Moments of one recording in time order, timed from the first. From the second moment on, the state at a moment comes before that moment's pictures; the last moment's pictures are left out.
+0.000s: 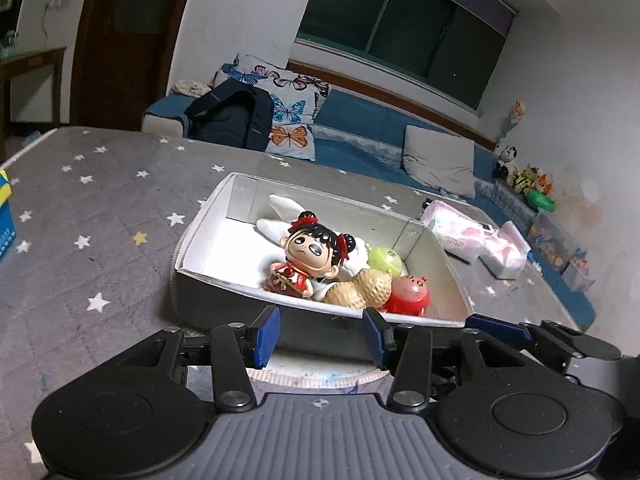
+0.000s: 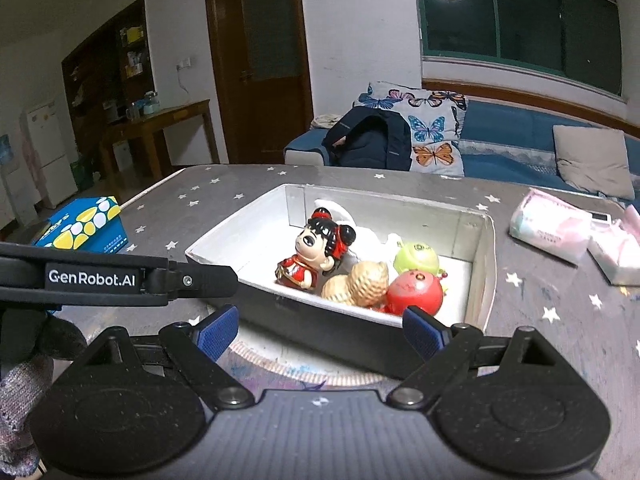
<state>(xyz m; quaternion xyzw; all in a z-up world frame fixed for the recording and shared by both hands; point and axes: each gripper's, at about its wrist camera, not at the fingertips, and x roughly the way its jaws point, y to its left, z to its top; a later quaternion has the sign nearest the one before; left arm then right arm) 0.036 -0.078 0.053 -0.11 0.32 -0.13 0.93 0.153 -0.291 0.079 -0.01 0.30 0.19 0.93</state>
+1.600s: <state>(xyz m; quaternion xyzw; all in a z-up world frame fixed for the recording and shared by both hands) 0.033 -0.101 0.015 -0.05 0.38 -0.10 0.92 0.154 -0.306 0.025 0.04 0.37 0.16 0.92</state>
